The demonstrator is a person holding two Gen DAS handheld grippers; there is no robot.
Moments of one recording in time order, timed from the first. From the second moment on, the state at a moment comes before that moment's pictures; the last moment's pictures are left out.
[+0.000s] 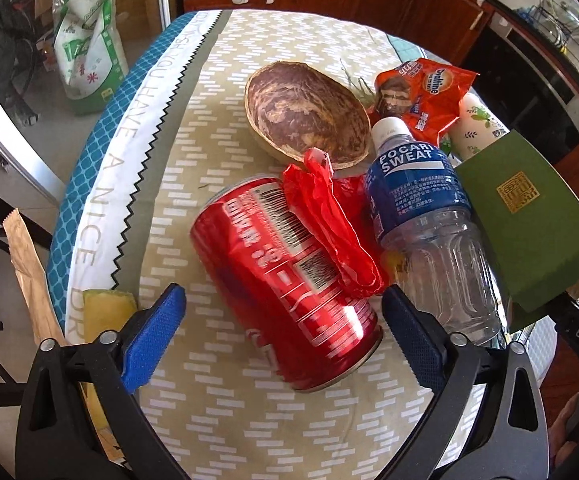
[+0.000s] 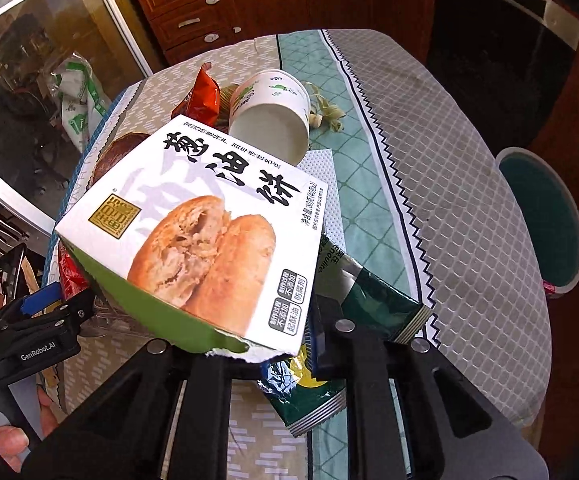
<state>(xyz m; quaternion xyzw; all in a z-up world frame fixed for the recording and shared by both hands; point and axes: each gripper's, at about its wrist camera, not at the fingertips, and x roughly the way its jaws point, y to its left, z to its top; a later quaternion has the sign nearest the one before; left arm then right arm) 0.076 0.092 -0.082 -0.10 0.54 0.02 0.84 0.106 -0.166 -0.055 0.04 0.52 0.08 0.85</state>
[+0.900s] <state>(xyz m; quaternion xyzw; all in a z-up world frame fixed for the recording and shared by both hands) 0.025 0.061 0.033 -0.08 0.44 -0.06 0.89 0.075 -0.233 0.018 0.10 0.44 0.11 0.89</state>
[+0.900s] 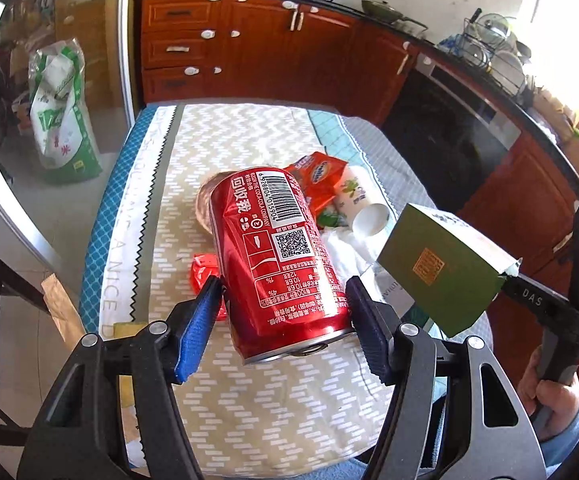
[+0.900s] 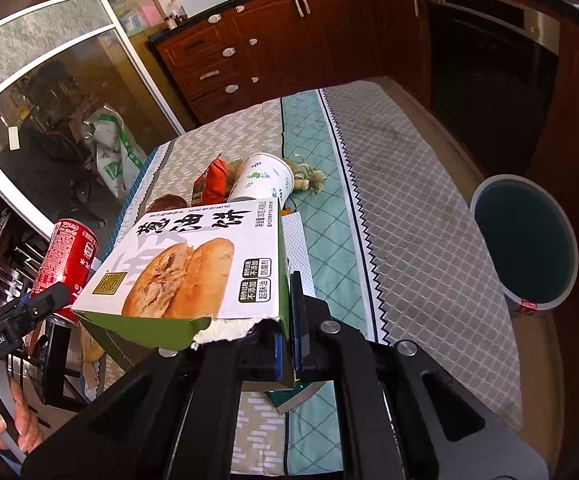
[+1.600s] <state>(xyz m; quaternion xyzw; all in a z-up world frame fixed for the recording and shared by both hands) 0.124 -0.173 0.021 0.05 0.46 -0.25 0.85 0.104 -0.470 -0.021 0.17 0.45 -0.10 0.87</state>
